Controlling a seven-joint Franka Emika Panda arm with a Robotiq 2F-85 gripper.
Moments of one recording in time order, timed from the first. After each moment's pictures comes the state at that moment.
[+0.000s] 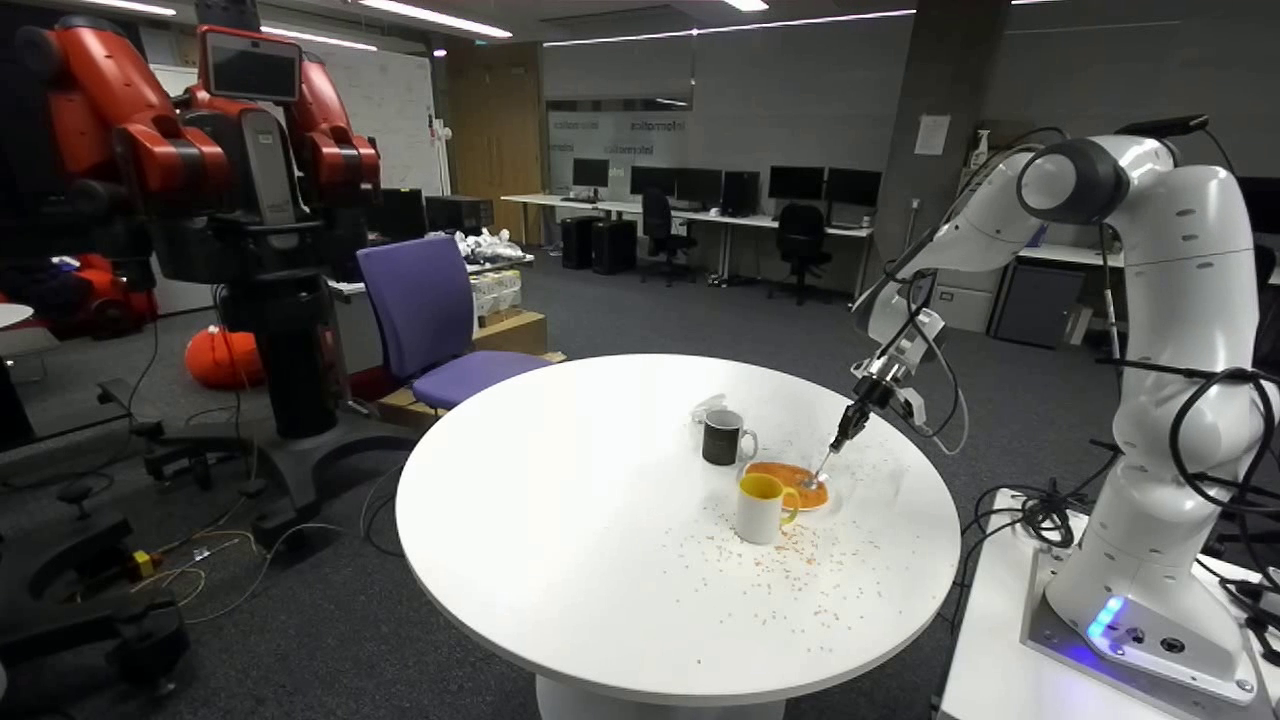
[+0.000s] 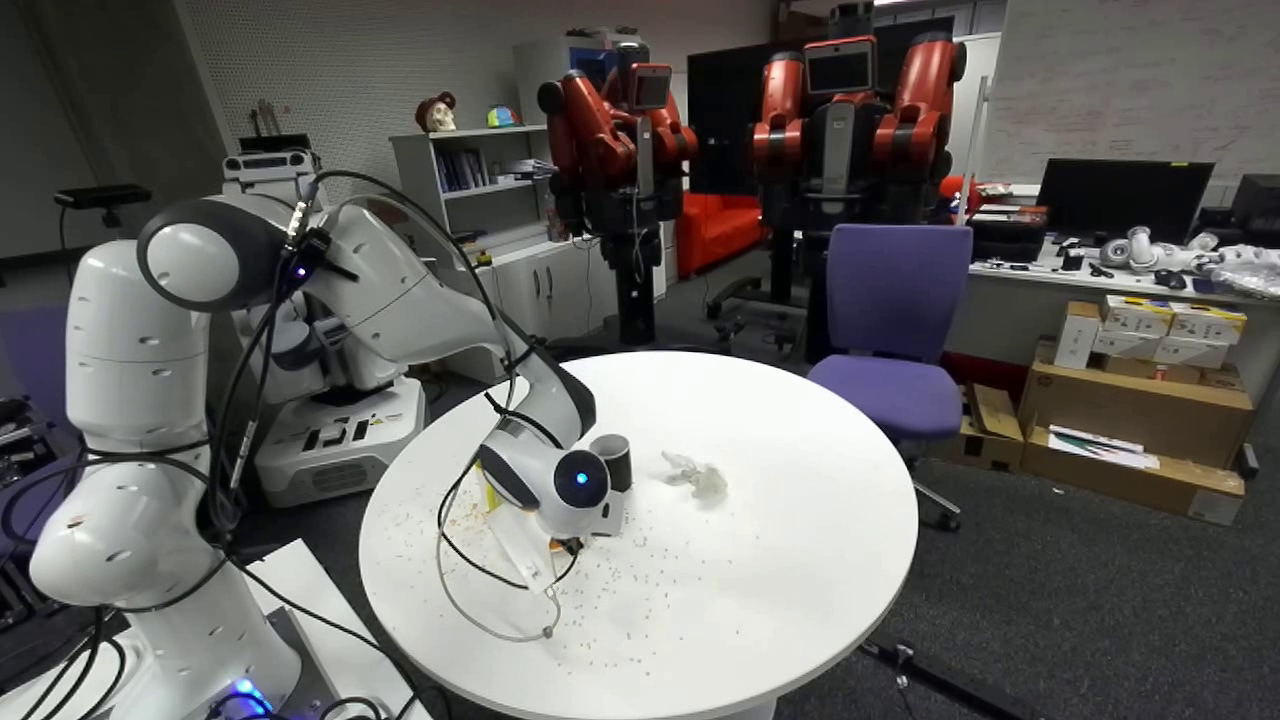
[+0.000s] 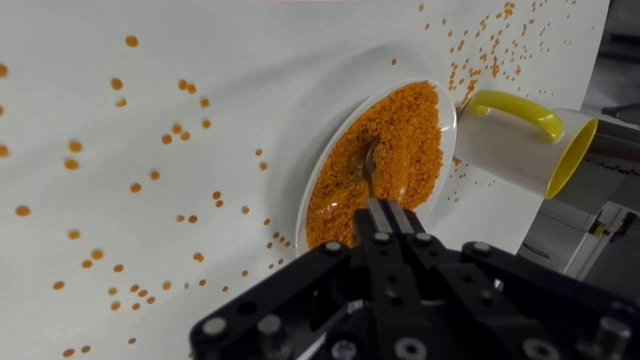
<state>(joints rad) -0.38 0.37 -0.17 -2.32 1.01 2.20 -1.30</state>
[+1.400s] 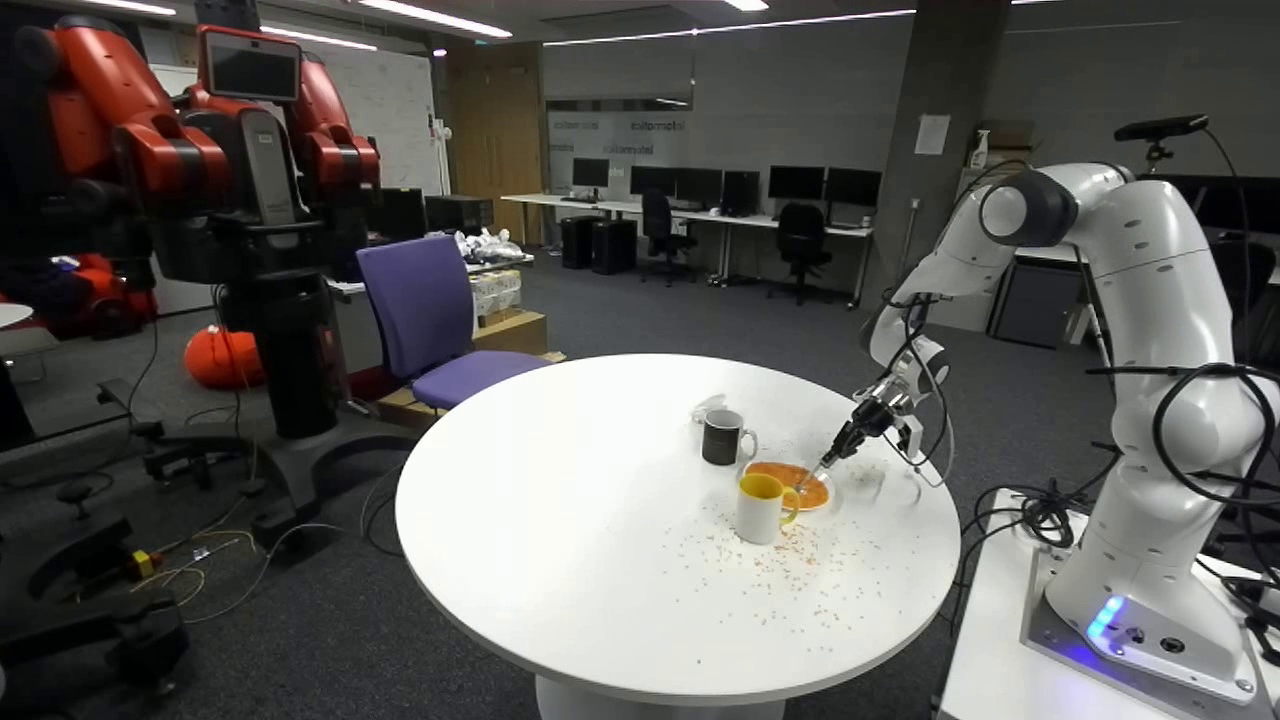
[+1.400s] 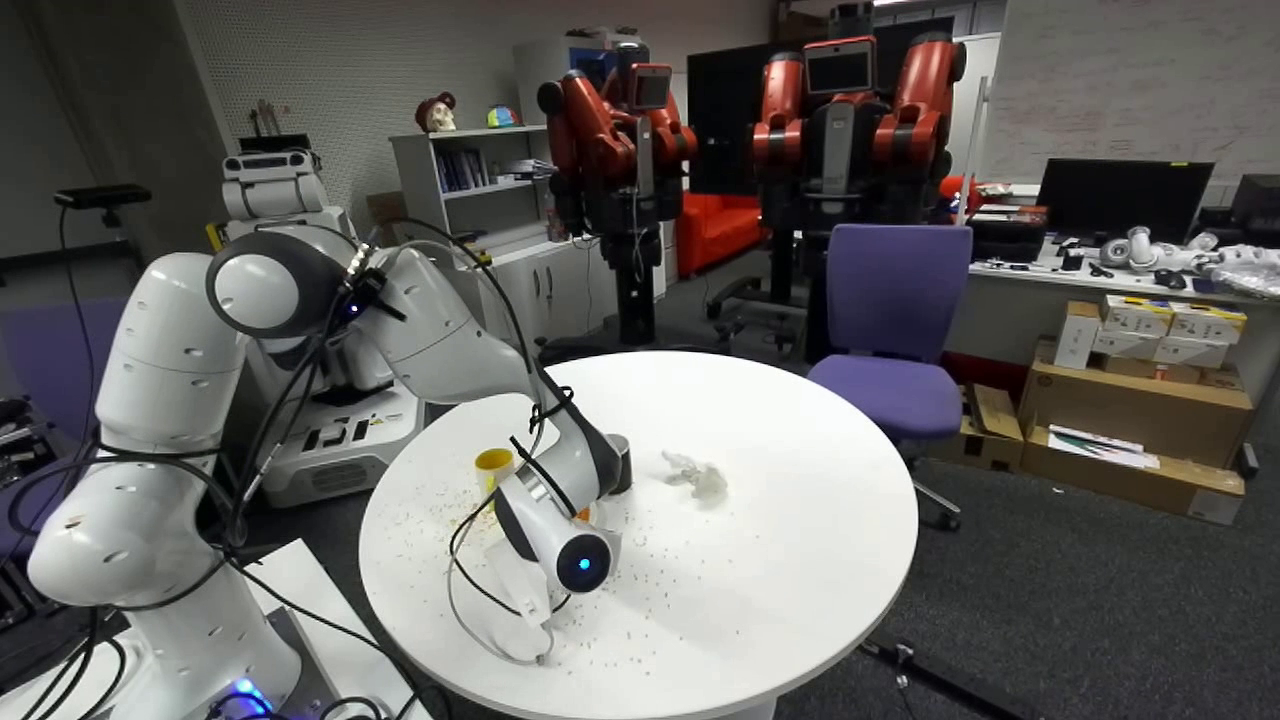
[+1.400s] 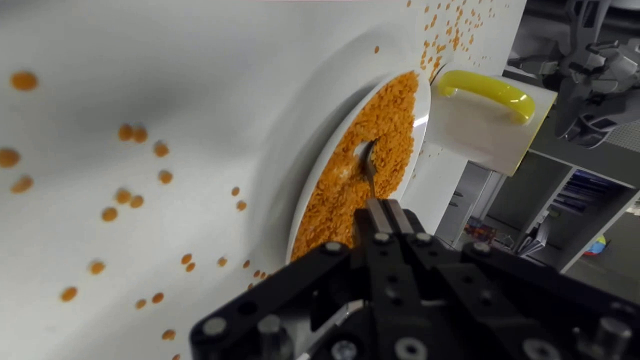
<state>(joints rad) -0.40 0.55 -0.22 -2.25 1.25 1.97 -1.52</state>
